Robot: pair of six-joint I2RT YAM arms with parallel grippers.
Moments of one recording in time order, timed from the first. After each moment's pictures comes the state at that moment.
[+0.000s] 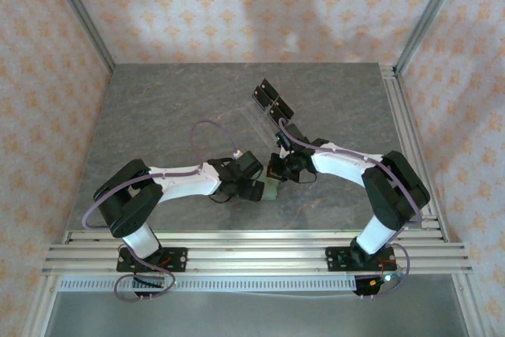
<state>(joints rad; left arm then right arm) -0.85 1.66 0.89 -0.46 -0.14 -0.62 0.63 1.64 0.92 -0.42 -0.37 0.82</state>
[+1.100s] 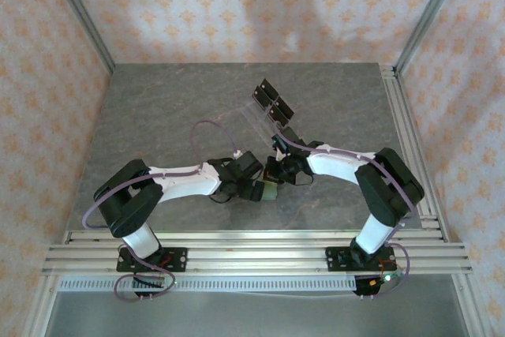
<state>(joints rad) -0.85 1.66 0.89 -0.46 -0.14 -0.62 0.66 1.68 0.92 -0.37 -0.39 0.82</state>
